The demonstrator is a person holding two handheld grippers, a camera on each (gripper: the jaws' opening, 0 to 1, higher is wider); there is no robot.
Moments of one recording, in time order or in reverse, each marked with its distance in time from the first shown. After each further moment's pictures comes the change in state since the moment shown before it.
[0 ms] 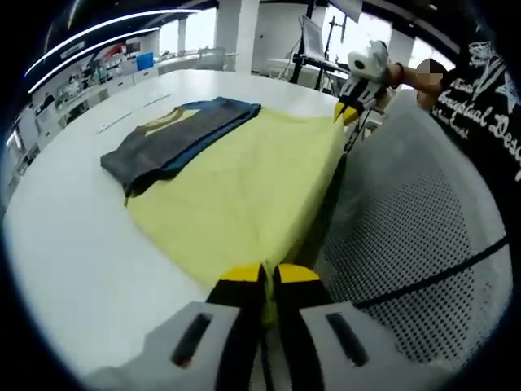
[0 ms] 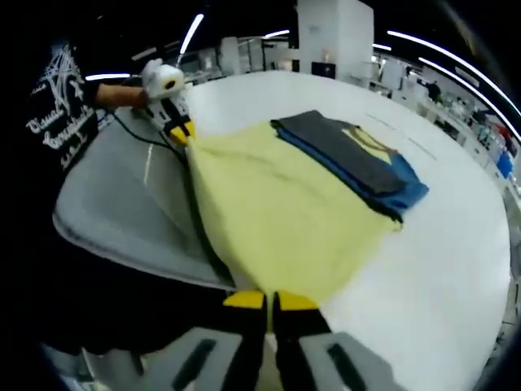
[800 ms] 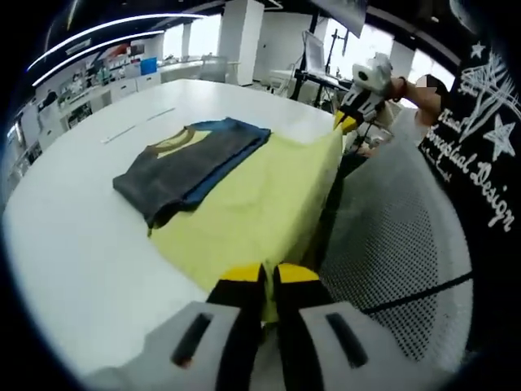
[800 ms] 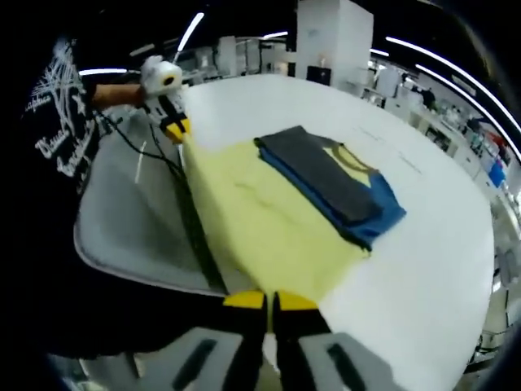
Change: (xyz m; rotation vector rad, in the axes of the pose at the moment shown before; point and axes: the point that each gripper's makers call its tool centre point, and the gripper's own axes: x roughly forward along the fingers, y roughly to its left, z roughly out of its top) left arm -0.026 0.018 0.039 -0.022 -0.058 0.005; right arm -0.031 -0.021 0.037 -0.045 -0.018 -0.083
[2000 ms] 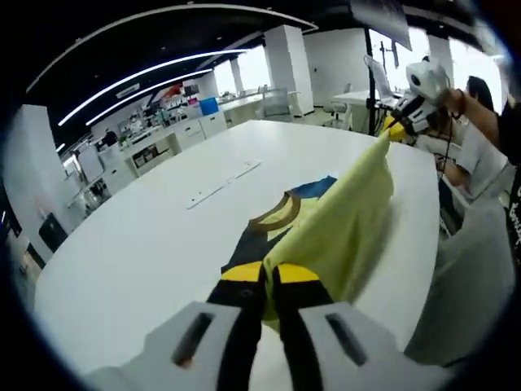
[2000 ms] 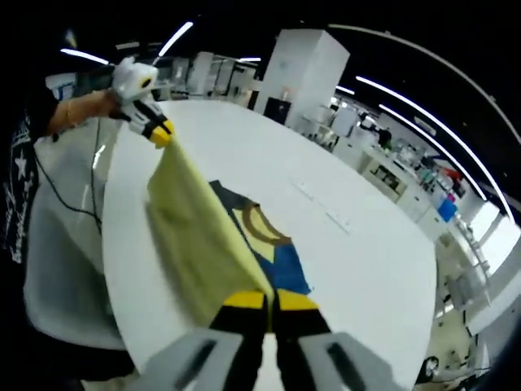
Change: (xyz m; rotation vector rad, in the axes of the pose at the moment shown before) left arm -0.002 0.136 0.132 0.082 -0.166 0.441; right arm -0.006 -0.135 0.111 -0.078 -0.141 -0.334
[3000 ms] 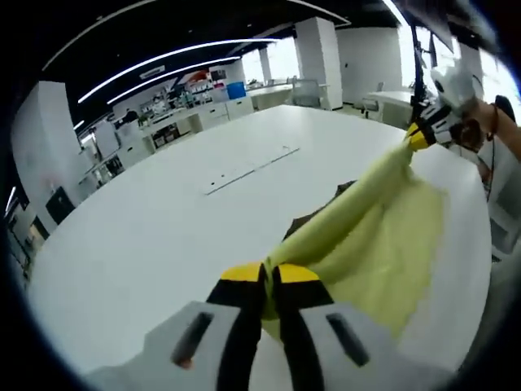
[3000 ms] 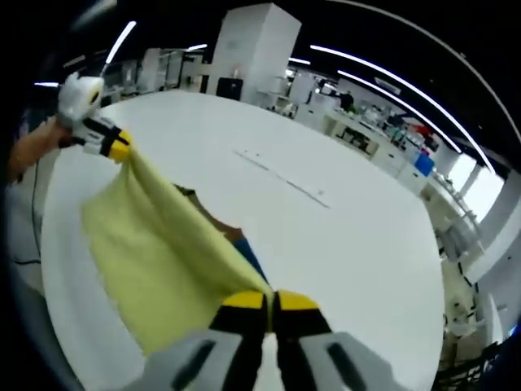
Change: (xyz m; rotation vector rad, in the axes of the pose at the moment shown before) left arm 0.115 0.060 -0.052 -0.084 0.114 0.089; right arm 0.119 -0.052 -0.028 0.216 0.136 -0.107
